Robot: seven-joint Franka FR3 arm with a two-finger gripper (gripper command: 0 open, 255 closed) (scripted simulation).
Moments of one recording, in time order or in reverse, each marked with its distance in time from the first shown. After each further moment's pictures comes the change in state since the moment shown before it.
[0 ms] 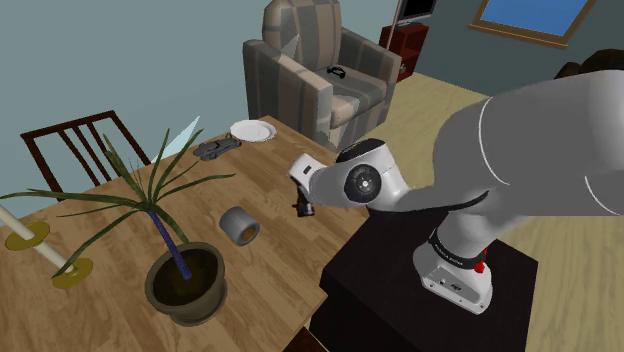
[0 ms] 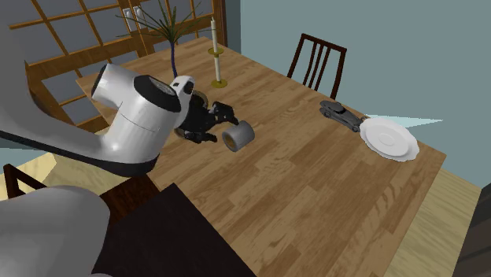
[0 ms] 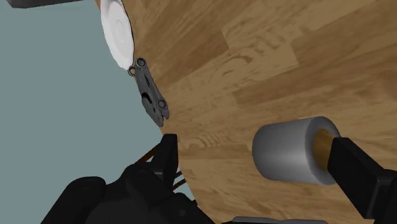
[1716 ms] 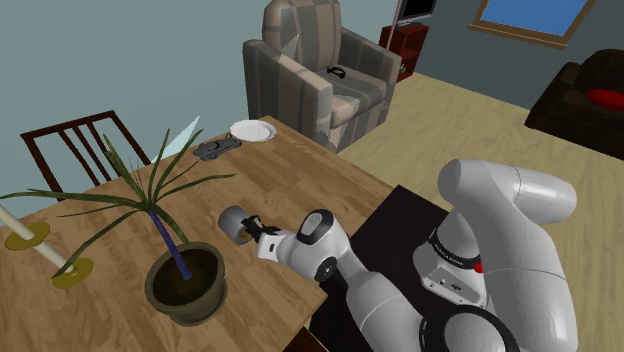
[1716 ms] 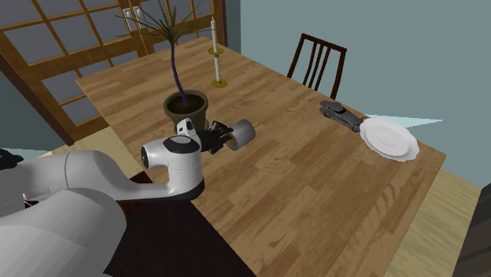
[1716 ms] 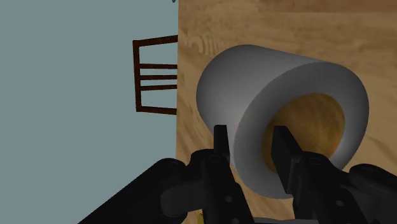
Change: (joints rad) arm -0.303 -1.105 0.682 0.450 0.780 0.439 -0.161
